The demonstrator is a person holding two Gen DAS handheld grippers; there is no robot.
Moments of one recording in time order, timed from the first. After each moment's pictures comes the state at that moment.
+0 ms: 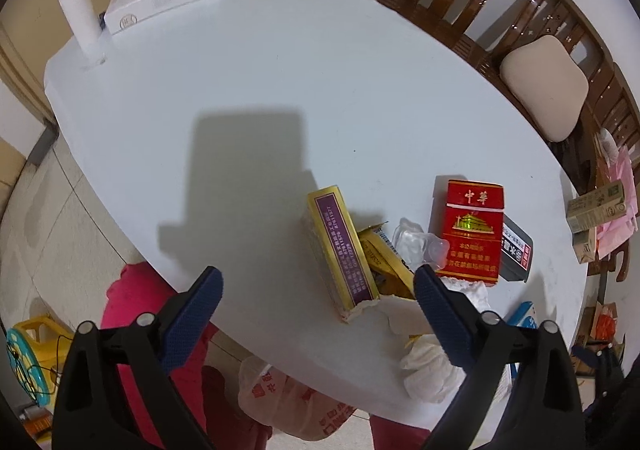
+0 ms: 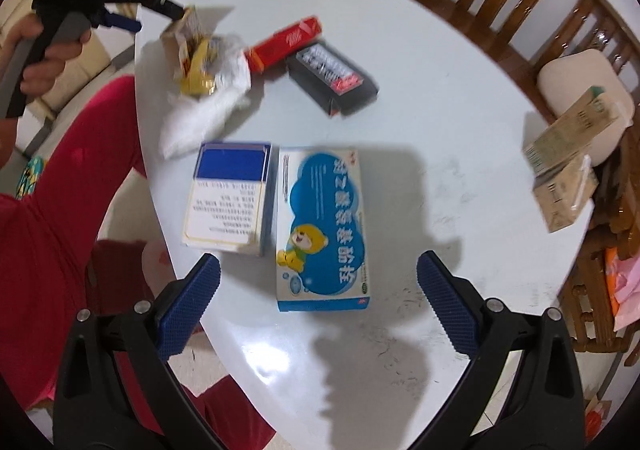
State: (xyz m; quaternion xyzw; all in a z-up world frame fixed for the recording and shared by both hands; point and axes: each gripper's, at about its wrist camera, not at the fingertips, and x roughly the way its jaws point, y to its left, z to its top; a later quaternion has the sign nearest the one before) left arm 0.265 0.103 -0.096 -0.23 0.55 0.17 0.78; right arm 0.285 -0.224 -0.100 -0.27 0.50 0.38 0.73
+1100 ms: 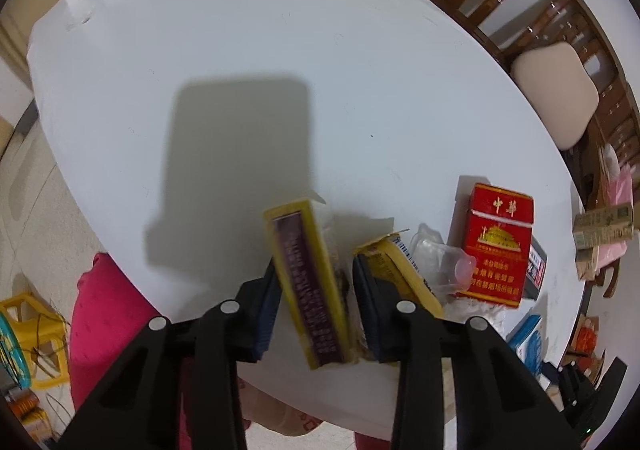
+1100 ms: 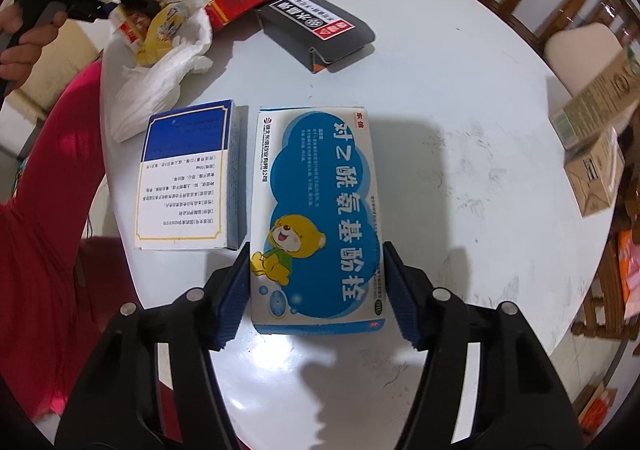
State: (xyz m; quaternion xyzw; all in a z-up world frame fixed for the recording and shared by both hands) left arm 0.278 0.114 -0.132 -0.27 0.58 0.15 0.76; right arm 0.307 -0.225 -0.146 -0.26 0.54 0.35 0.72
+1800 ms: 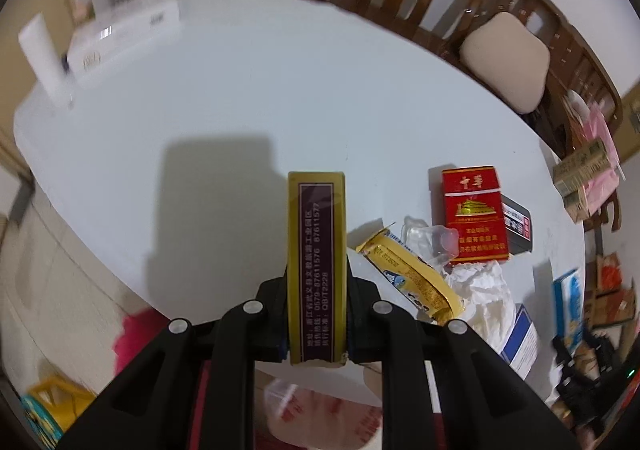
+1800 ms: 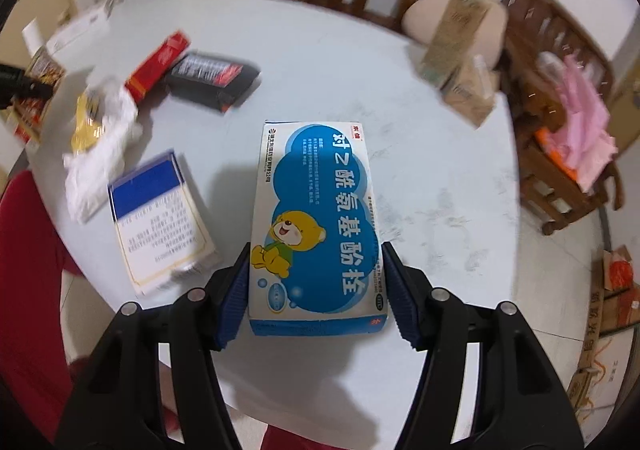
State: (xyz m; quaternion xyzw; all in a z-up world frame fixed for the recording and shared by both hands) left arm 0.252 0.113 -0.096 -0.16 0.53 0.08 0.83; right arm 0.250 -0.248 -0.117 -0.16 0.48 0.13 0.86
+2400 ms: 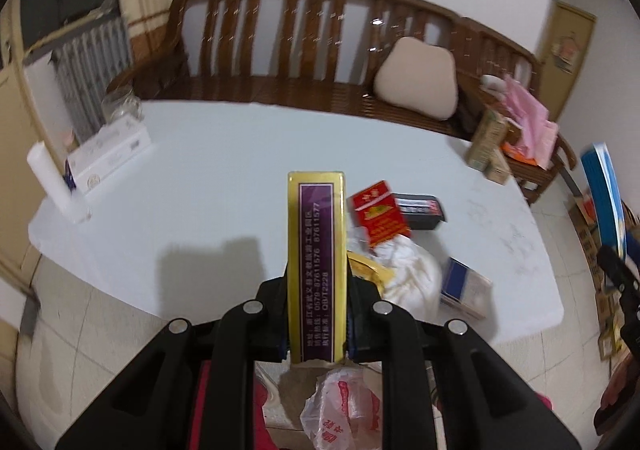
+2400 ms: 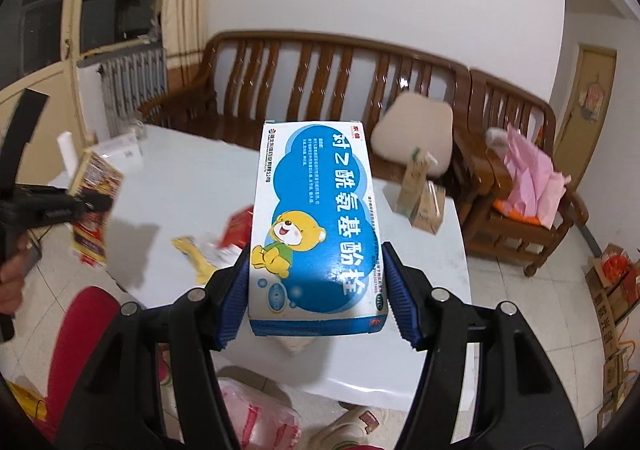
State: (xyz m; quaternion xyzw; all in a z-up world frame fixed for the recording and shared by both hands) left arm 0.172 0.074 0.003 -0.04 0.41 -0.02 0.91; right arm 0.124 -0.187 0.035 -0.08 0.28 0.10 0.95
